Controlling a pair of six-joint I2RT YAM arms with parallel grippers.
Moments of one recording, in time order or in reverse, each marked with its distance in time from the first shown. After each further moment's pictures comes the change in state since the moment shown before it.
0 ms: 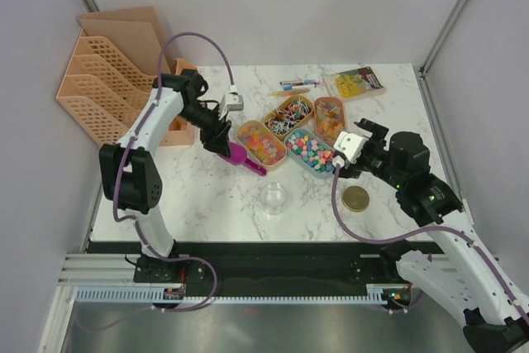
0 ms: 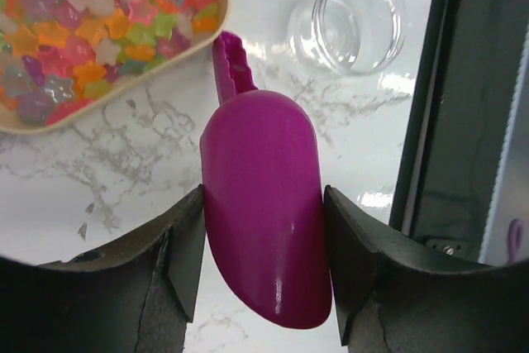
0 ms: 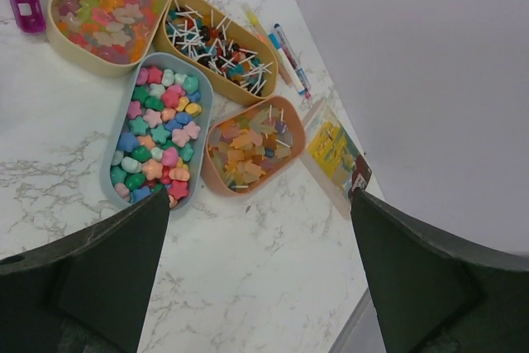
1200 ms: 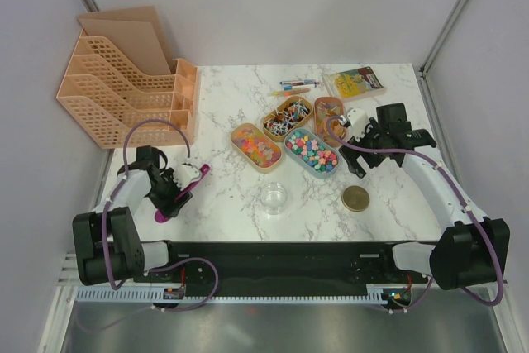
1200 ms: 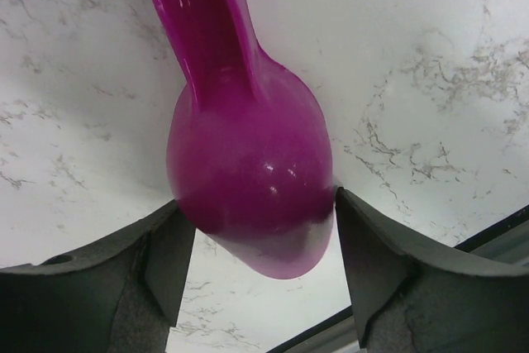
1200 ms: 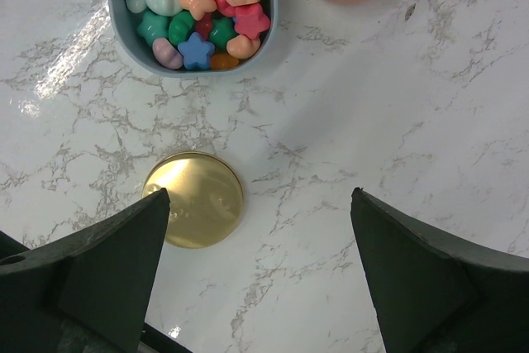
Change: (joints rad) left arm 0.350 -0.510 -0.985 0.589 -0.570 -0.050; right arm -0.278 0.490 0.121 -0.313 -0.048 0.235
